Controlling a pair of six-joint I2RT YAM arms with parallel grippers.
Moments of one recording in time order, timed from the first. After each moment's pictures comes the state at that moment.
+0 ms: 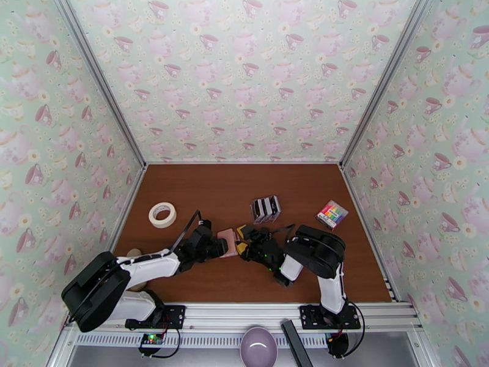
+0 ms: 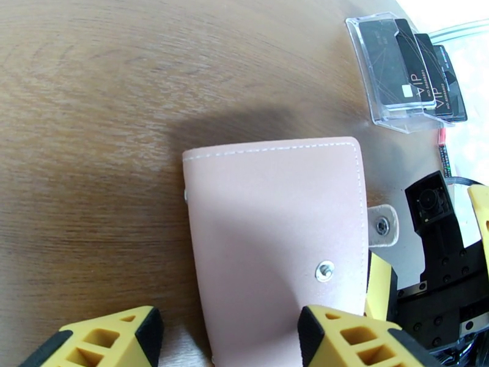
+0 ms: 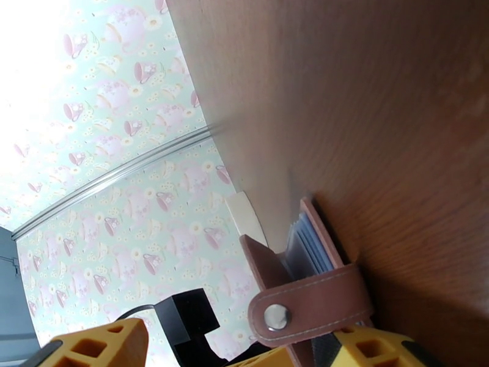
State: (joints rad) left arm -0.68 1.40 0.47 0.07 0.02 -0.86; right arm 0.90 1.99 0.41 1.41 0.07 1.89
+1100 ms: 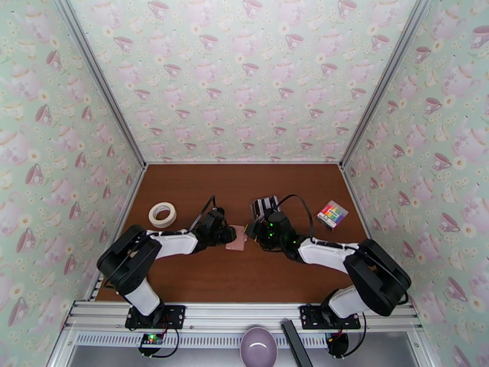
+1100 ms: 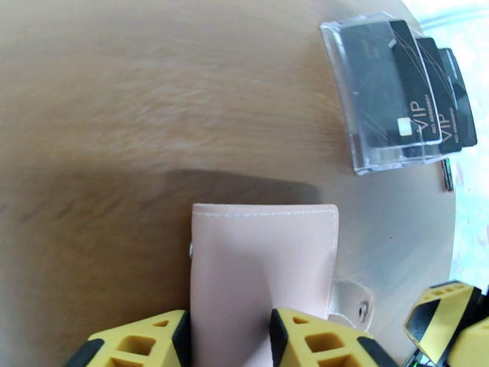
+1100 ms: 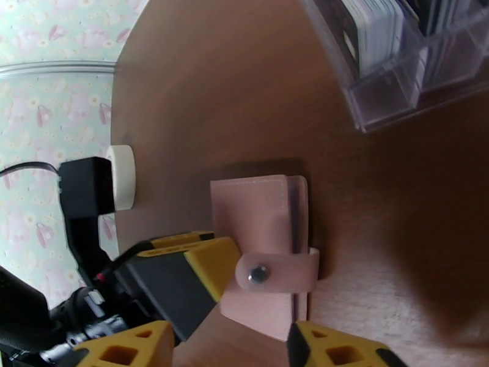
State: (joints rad) left arm -0.63 1.71 0.75 0.09 0.14 -0.74; right arm 0.64 1.53 0.60 0.31 -0.32 1.09
